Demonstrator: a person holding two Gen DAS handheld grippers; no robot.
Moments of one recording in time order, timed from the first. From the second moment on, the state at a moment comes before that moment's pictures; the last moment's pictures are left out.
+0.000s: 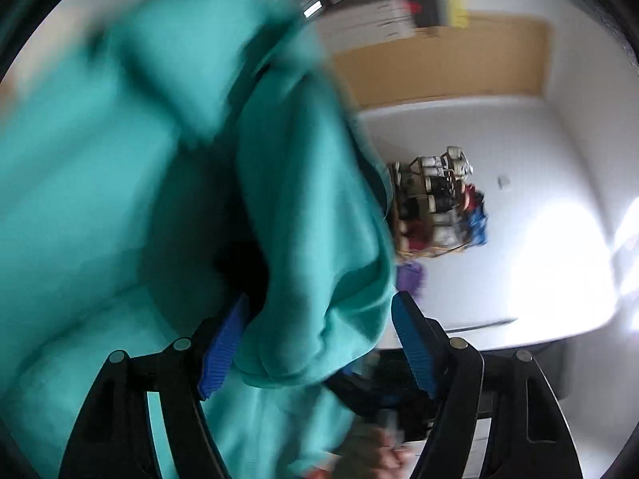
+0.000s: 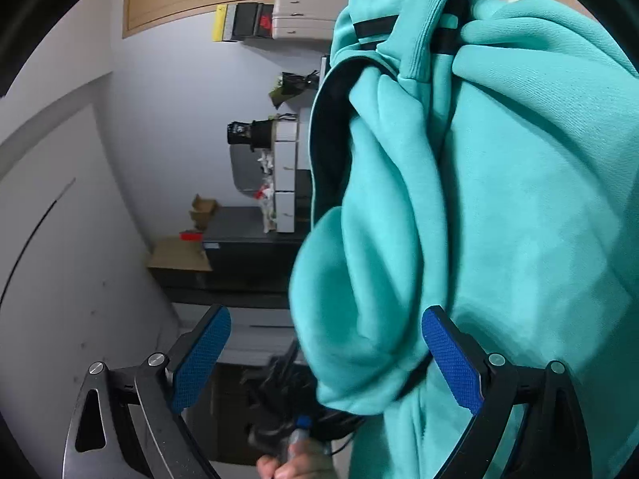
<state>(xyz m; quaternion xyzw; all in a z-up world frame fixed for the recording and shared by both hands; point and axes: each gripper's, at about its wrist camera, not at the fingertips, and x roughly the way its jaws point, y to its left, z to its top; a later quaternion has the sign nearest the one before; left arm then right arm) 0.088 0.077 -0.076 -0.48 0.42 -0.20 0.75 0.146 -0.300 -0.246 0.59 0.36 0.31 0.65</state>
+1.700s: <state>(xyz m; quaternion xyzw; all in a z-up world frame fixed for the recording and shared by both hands) 0.086 0.085 -0.078 -0.26 0.43 -0.18 0.84 0.150 -0.117 -0.206 -0.27 0.37 0.13 0.88</state>
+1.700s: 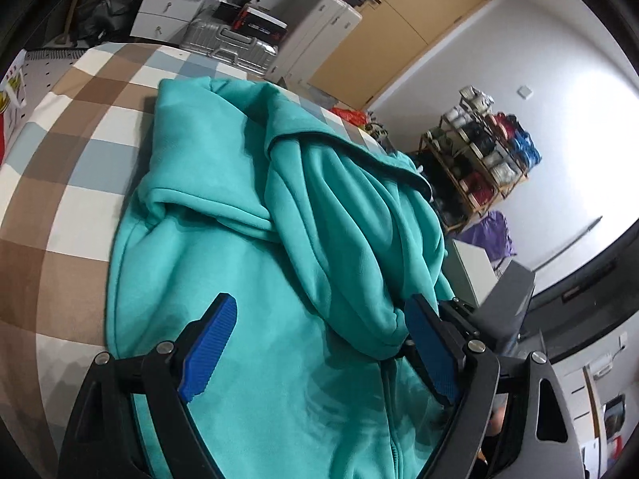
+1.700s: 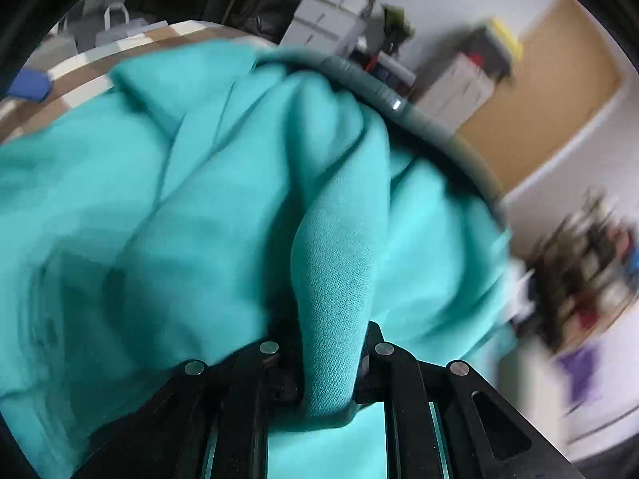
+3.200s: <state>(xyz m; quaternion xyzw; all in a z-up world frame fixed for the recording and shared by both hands) 0.079 0.041 -0.079 -0.04 0.39 -0.08 0.92 0.228 -0.186 -0.149 0.05 0.47 0.23 0.85</state>
